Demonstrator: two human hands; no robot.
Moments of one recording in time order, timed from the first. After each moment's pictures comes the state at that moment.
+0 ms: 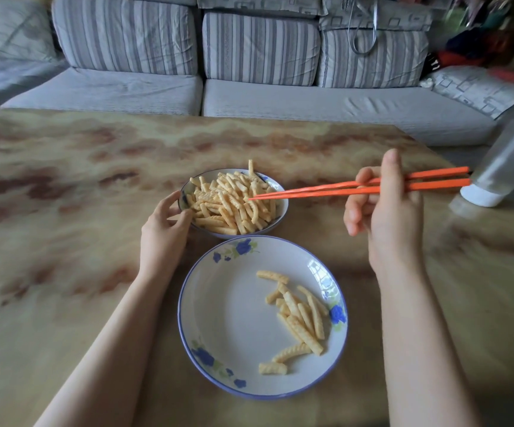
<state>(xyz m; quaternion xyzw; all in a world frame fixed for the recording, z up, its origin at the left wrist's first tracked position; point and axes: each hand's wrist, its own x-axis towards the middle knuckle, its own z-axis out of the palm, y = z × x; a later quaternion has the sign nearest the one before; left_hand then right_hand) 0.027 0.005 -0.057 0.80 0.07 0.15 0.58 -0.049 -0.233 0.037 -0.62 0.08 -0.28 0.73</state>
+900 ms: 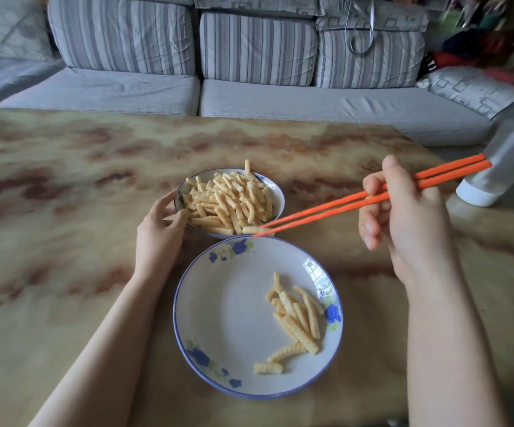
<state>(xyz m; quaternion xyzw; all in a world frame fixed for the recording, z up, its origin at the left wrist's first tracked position) 0.026 0.005 -0.056 0.80 0.07 0.14 0.58 -0.070 -0.244 0.050 -0.68 0.09 -0.24 0.68</state>
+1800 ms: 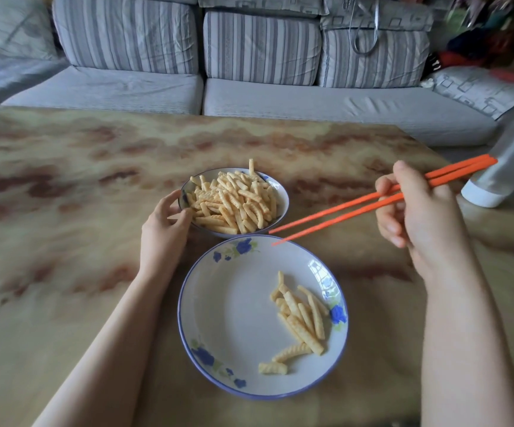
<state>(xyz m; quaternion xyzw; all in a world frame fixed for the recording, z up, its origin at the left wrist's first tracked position) 0.026 0.004 -0.055 0.80 0.08 0.14 0.58 -0.059 -0.266 0.045 -0.70 0.08 -0.23 0.67</state>
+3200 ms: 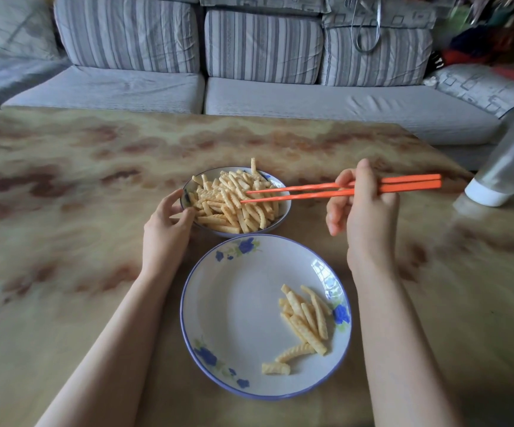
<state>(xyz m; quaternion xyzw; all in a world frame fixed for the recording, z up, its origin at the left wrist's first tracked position) 0.025 0.005 -0.055 0.80 0.08 0.14 0.57 -0.039 -0.213 0.025 -0.63 0.09 -0.28 0.71</state>
